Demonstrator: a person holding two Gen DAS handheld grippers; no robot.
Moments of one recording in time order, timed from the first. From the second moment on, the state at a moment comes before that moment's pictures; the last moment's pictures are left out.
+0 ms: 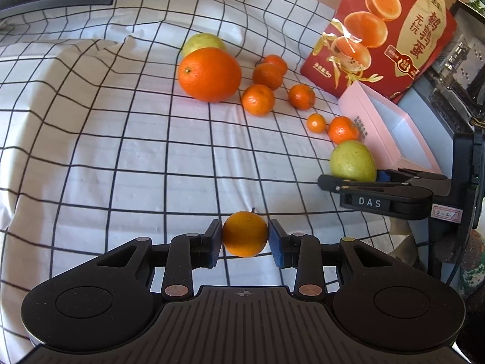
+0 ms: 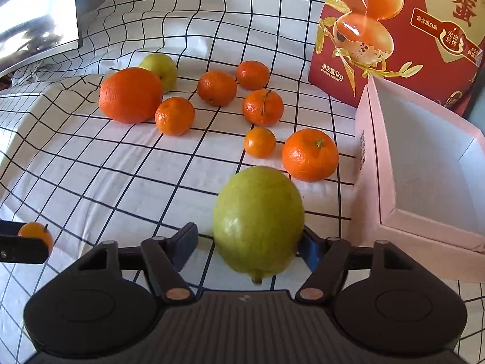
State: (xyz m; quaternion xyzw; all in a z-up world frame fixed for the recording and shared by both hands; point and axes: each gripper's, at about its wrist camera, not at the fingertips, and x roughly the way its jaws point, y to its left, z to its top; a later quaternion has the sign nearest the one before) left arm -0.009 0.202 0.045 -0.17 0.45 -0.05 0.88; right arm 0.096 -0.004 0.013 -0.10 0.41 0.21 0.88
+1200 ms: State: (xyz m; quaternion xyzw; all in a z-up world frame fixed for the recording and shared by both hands) left arm 0.020 0.094 0.031 -0.09 0.48 -0.22 0.84; right arm 0.015 -0.110 0.023 -0.02 0.44 0.08 0.89
